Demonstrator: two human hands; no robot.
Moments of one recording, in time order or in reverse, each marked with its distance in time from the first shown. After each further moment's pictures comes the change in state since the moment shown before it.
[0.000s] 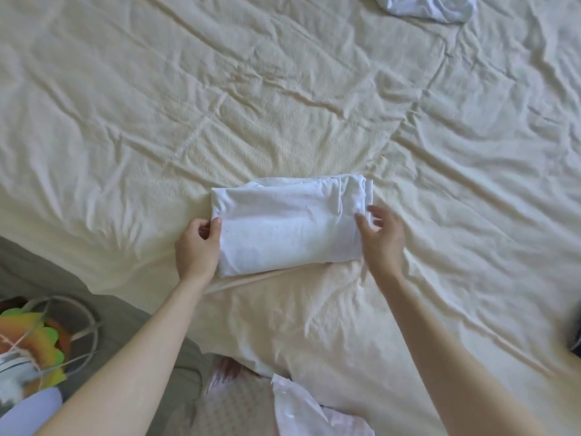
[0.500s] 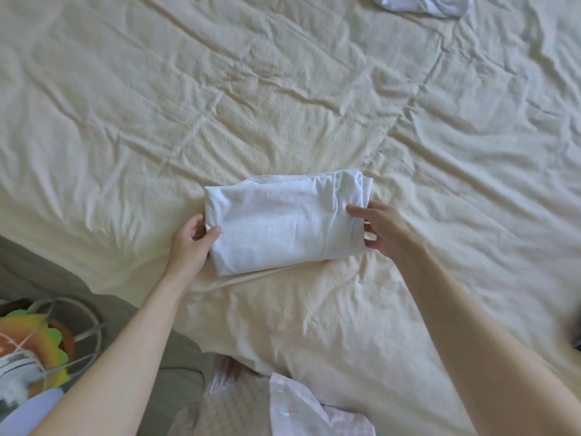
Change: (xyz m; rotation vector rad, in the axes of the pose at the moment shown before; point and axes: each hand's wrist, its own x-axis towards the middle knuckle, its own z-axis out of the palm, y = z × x) left_hand 0.001 -0.003 -0.016 -0.400 -0.295 -0.056; right_hand 0.040 -0.011 -0.021 0.310 -0.492 0.430
